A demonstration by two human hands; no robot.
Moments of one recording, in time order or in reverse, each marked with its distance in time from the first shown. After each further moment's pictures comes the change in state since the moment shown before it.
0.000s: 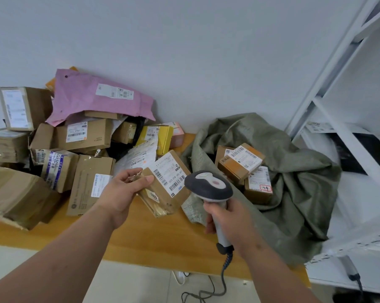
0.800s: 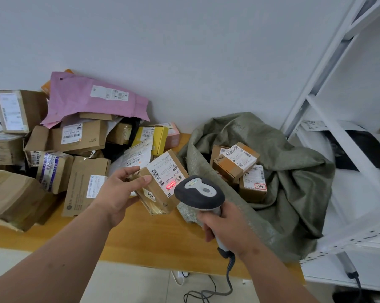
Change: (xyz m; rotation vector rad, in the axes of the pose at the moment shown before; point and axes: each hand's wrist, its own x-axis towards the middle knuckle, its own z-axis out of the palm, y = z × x) left_hand -0.003 -0.001 0.013 0.083 0.029 0.015; right_hand -0.007 0.007 -0.016 -0.204 -0.104 -0.069
